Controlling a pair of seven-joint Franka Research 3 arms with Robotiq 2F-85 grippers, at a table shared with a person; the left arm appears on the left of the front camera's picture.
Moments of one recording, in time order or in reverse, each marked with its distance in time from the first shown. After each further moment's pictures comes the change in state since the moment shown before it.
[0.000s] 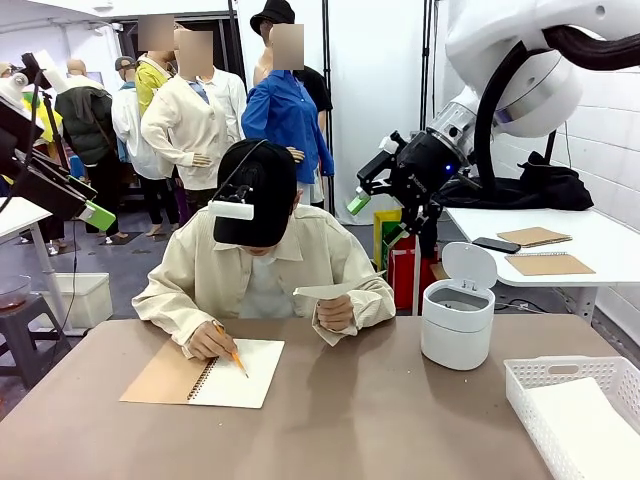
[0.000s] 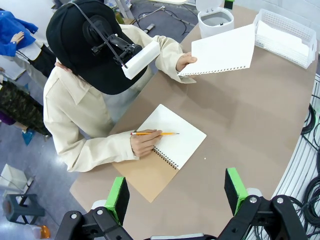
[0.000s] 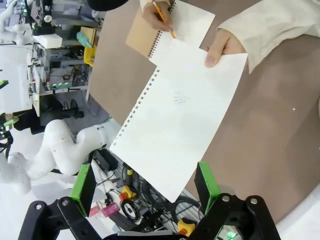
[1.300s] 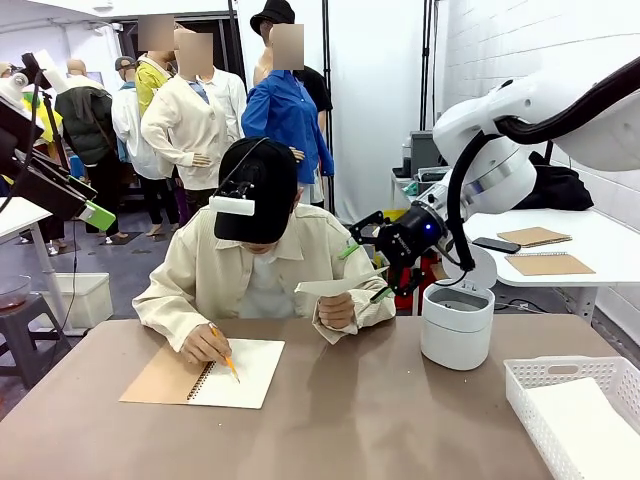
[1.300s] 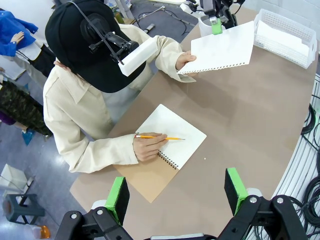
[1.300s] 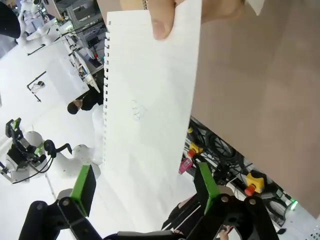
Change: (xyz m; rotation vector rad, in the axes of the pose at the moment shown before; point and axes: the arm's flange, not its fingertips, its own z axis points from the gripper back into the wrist) left arm 0.000 0.000 0.000 0.000 0.000 0.000; right arm 0.037 -0.100 -0.097 0.262 0.339 -0.463
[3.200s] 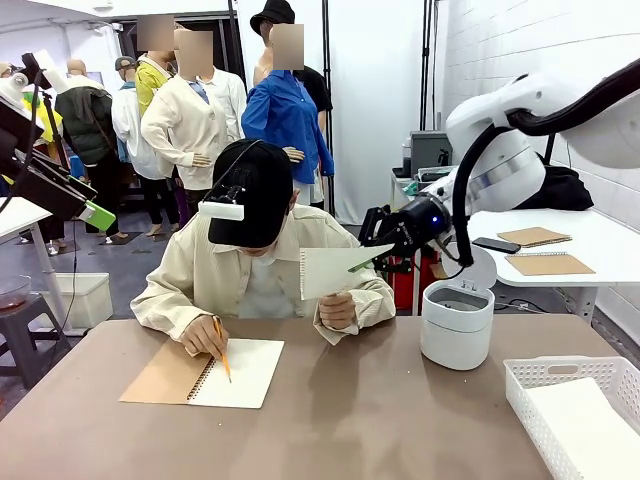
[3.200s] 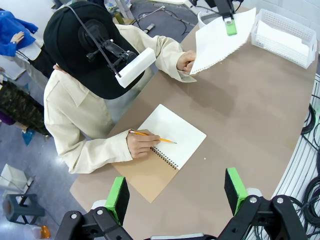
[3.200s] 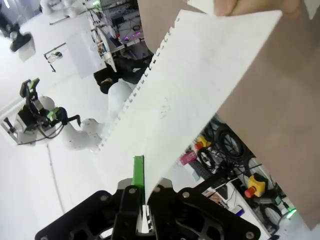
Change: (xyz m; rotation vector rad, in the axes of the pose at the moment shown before) left arm 0.000 0.000 0.000 0.000 0.000 0.000; right arm -0.025 0.014 0.016 0.088 0.063 0.163
